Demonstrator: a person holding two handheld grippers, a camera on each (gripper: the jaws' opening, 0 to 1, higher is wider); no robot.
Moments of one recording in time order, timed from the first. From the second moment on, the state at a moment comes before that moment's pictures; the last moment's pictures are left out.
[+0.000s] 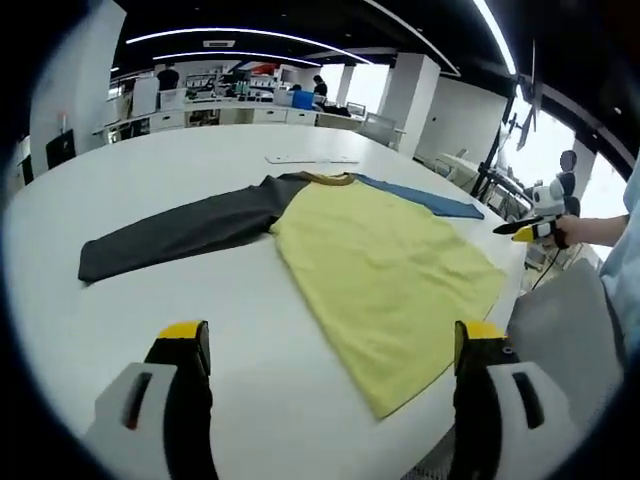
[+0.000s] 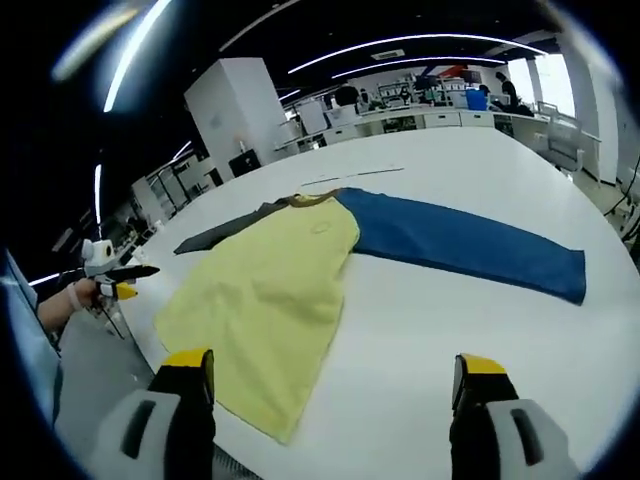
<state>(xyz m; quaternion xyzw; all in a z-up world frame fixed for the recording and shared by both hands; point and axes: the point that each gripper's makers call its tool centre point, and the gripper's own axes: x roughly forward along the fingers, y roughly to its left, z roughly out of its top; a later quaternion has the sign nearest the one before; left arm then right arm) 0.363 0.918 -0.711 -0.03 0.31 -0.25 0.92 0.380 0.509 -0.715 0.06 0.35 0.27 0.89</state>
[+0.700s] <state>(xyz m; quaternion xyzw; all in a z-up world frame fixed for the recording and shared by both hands) 0.367 0.924 -0.711 -0.02 0.31 -0.25 0.92 0.435 0.408 -0.705 0.06 0.32 0.15 0.93</state>
